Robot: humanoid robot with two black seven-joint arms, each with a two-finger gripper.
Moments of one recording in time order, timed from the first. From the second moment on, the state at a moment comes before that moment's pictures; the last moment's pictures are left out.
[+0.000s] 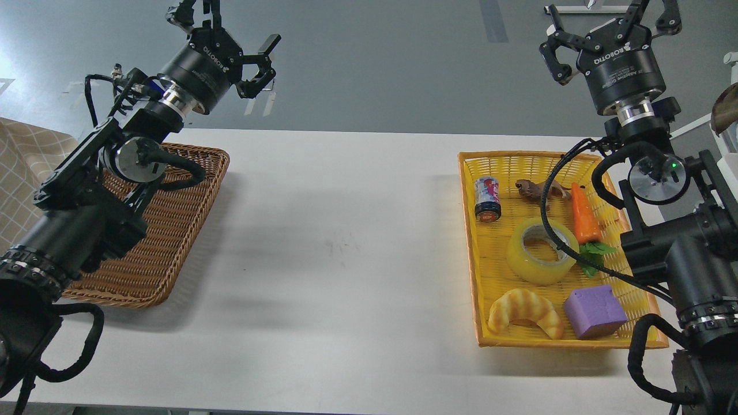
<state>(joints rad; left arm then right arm) -0.80 0.33 -1.04 -0.82 0.29 -0.49 -0.18 0.75 -0.05 1.51 0.82 -0.40 0.49 0.07</state>
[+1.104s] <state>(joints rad) -0.80 0.33 -1.03 -0.82 0.29 -0.49 -0.17 0.74 -0.03 1.52 0.83 -0.40 0.49 0.07</state>
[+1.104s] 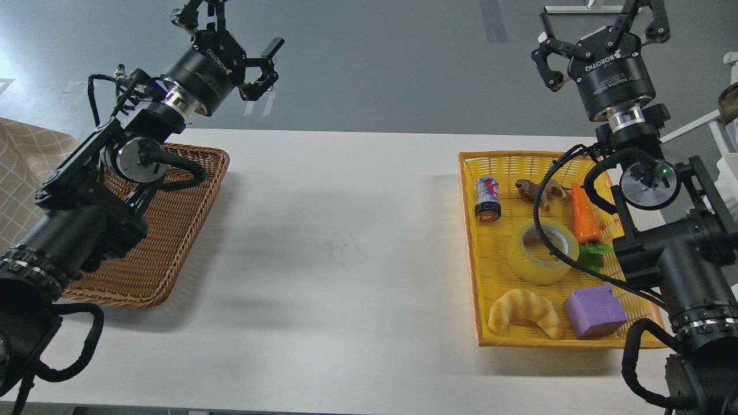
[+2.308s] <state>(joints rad) -0.80 0.34 -1.04 -0.84 0.29 -0.49 -0.17 0.74 0.00 1.52 0.83 -0.40 0.49 0.07</state>
